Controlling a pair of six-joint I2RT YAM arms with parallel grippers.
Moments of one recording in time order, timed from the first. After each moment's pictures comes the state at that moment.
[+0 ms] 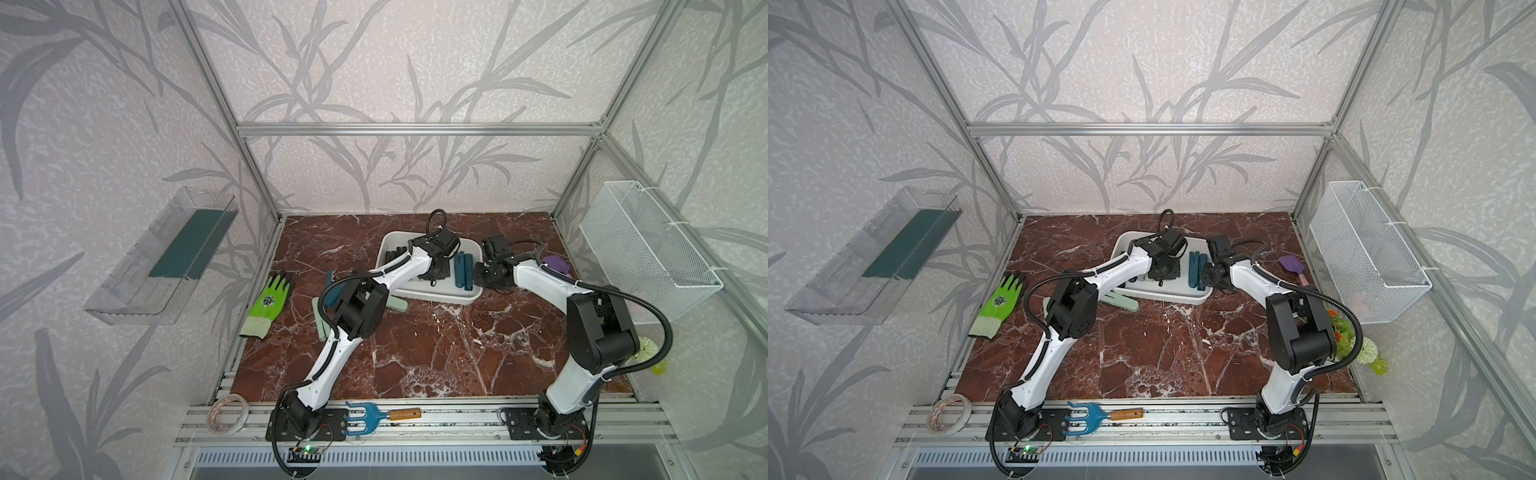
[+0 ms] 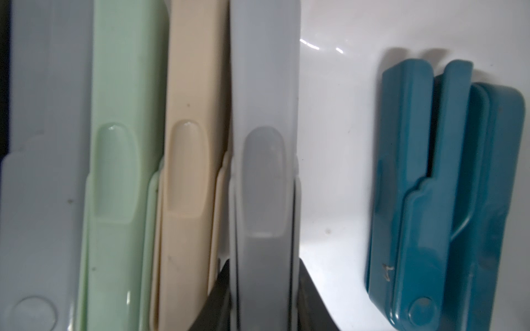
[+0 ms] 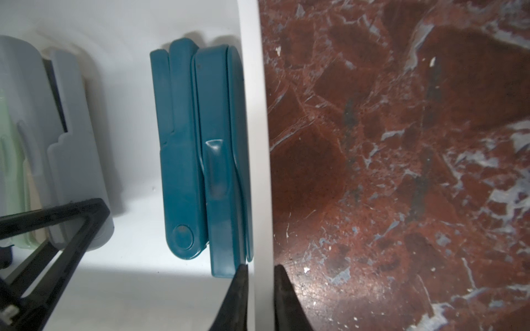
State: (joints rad) left arm -0.70 2.42 2.11 -0.83 -0.14 -0.69; right arm 0.29 1.75 1.16 -0.50 0.03 0.53
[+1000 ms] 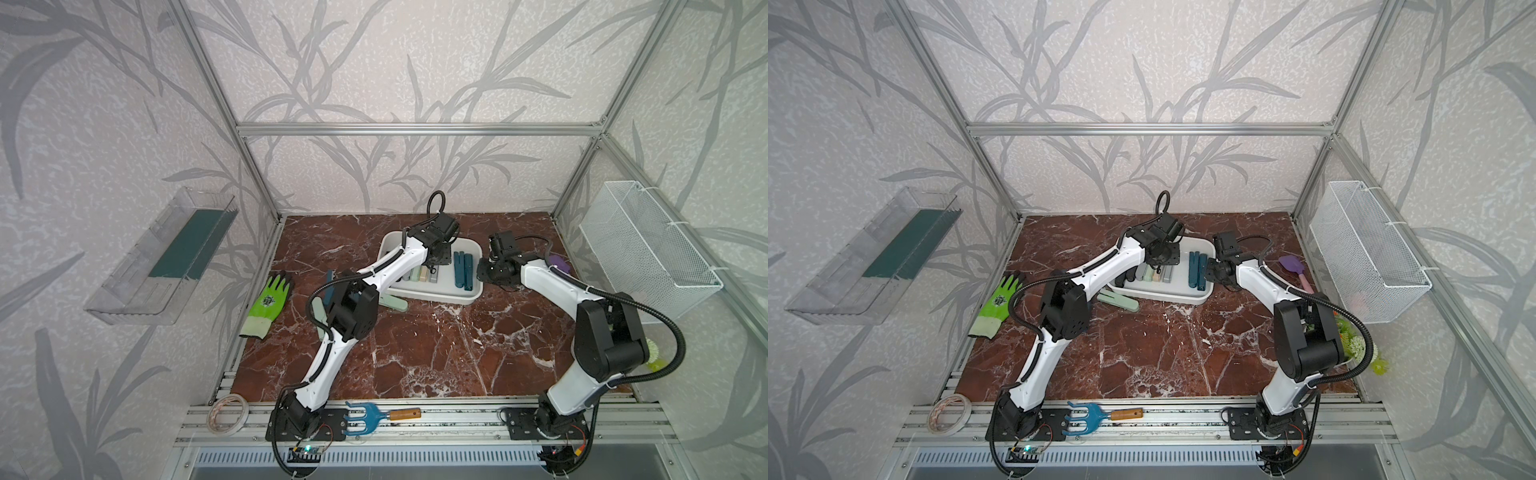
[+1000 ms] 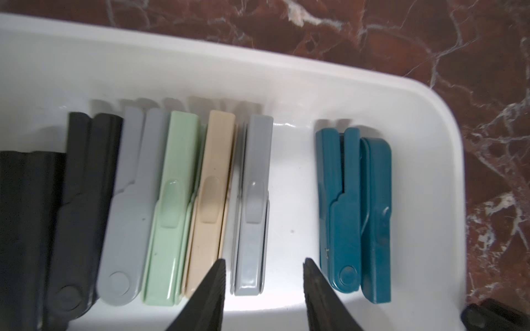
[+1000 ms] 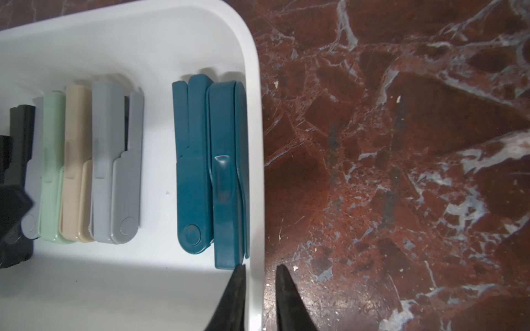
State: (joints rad) left arm -0.69 2.31 2.19 -0.88 -0.18 -0.61; right arm 0.26 1.67 1.17 -0.51 0.02 0.47
